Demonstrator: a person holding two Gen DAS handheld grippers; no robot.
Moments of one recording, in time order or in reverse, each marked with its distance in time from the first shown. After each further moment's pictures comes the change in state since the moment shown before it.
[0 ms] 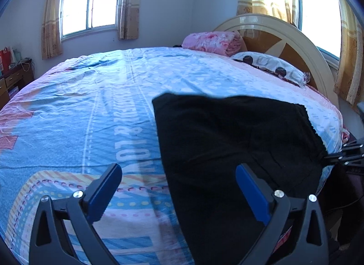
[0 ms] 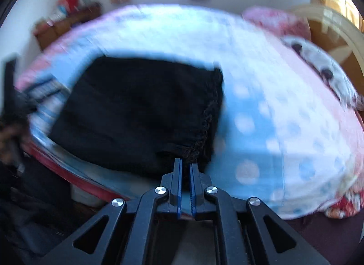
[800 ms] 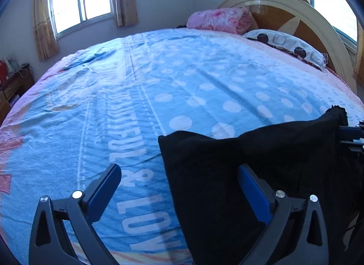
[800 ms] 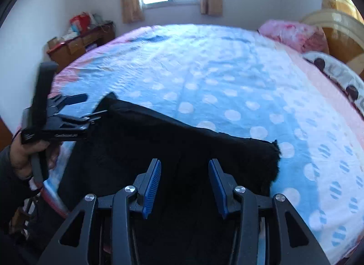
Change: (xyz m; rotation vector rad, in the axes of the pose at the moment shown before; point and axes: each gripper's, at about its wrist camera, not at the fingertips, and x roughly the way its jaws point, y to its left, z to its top) left arm 0.091 0.018 0.061 0.070 0.144 0.079; right arm 0.029 0.019 0.106 0.024 -0.166 0.138
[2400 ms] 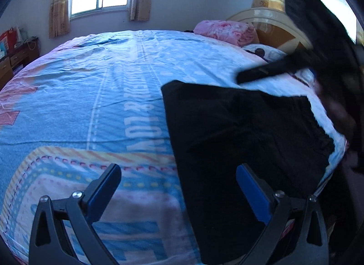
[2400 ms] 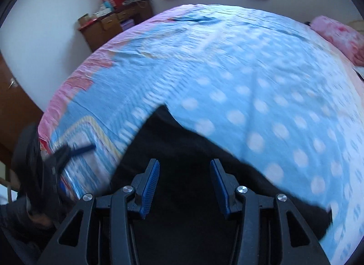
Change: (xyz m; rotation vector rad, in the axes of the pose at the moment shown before) left arm -0.069 -0.005 -0.083 -0.147 -0.030 -0.065; right arm 0.051 0.091 0.088 -0.187 0.151 0.240
